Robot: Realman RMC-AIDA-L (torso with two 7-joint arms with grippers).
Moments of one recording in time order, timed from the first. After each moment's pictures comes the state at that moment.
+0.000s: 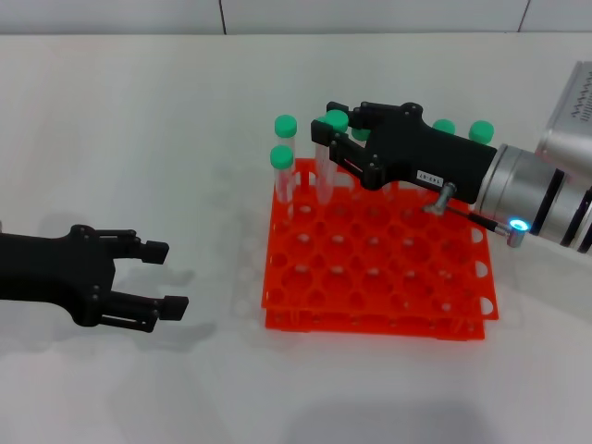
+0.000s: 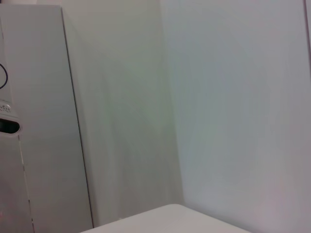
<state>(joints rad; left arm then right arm) -0.36 -2.04 0.82 1.07 2.12 1.84 -1.68 0.50 2.03 -1.87 -0.62 -0.58 -0.96 0.93</state>
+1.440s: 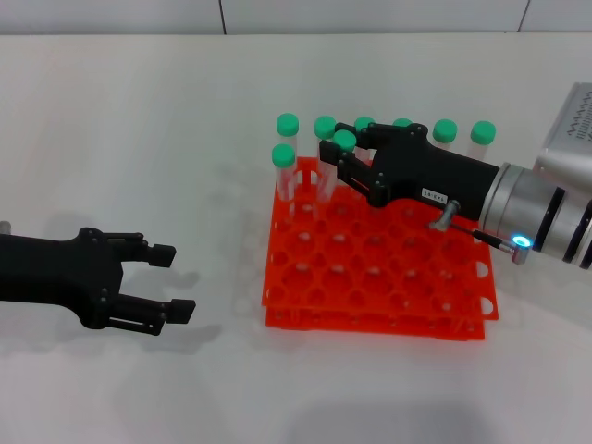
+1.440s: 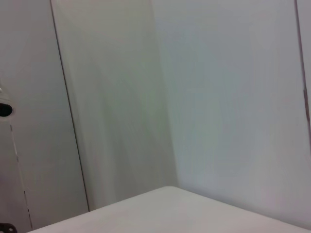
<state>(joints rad) -0.37 -2.05 0.82 1.07 2.13 1.84 -1.68 0.50 2.03 -1.90 -0.57 -0.54 -0.96 0.91</state>
